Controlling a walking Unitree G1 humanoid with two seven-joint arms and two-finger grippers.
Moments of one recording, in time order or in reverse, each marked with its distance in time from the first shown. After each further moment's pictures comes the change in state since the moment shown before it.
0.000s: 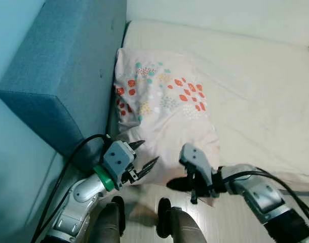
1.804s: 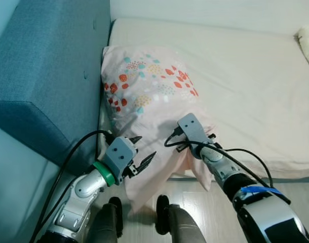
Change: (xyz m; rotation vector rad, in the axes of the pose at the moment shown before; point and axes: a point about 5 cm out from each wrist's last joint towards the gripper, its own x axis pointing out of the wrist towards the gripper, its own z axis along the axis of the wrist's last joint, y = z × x) left arm 0.001 0.016 0.000 0.076 0.058 0.087; right arm 0.036 -0.090 0.031 0.040 -0.238 -0.903
